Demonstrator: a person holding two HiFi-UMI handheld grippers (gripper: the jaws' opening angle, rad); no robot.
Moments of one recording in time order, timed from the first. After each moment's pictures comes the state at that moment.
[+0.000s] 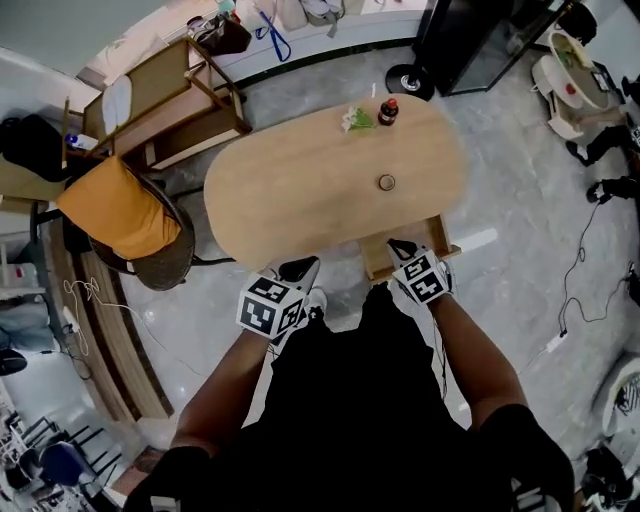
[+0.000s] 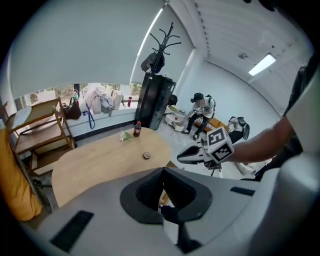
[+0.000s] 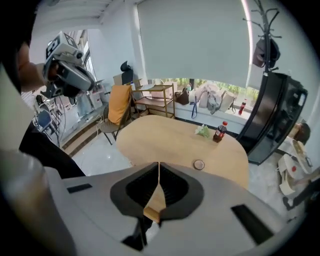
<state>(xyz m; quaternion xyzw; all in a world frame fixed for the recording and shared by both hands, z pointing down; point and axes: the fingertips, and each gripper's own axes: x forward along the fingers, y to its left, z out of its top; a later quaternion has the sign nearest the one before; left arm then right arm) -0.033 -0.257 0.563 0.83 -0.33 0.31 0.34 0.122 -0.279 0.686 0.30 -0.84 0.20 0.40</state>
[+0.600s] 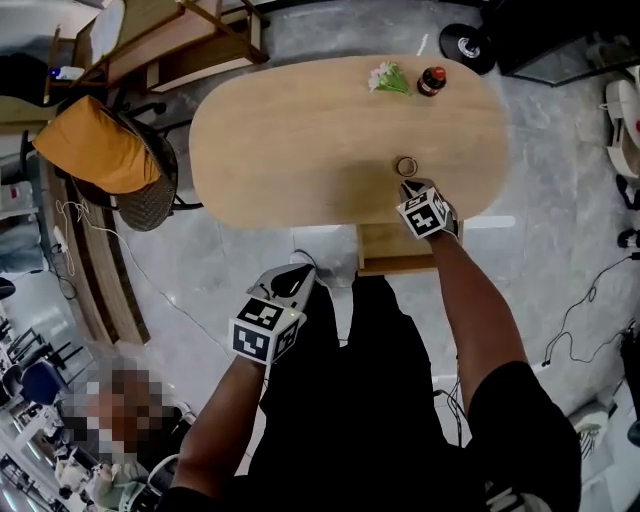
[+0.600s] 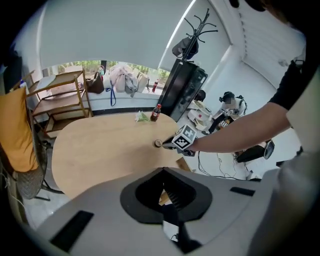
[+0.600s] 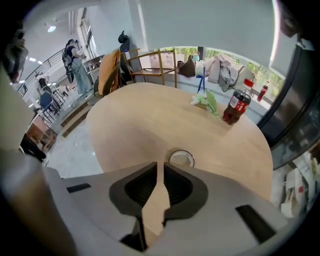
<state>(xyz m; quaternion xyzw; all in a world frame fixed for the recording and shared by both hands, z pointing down) 0.003 -0.269 0.663 0.73 -0.43 0.31 0.44 0.153 -0.432 0.909 0.22 -0.81 0.20 0.50</state>
